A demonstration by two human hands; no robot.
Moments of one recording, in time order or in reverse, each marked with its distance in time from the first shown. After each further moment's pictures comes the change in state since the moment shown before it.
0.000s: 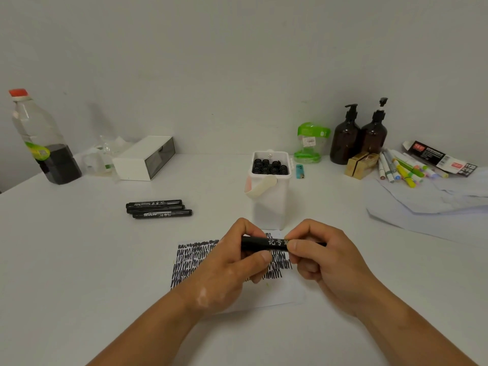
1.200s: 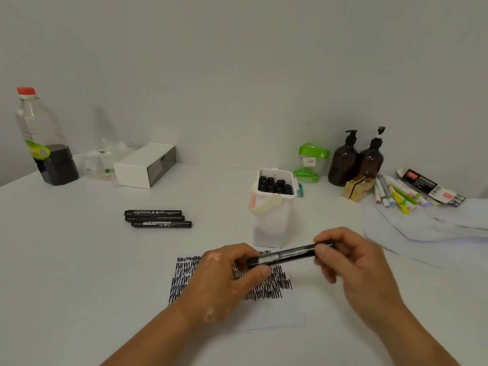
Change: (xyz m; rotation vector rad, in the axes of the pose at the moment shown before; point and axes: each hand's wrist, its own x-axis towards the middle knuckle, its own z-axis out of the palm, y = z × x) left_hand 0.000 -0.004 -0.014 0.632 0.264 0.090; right_hand -0.005 -0.013 -0.023 -0.320 0.211 -0.262
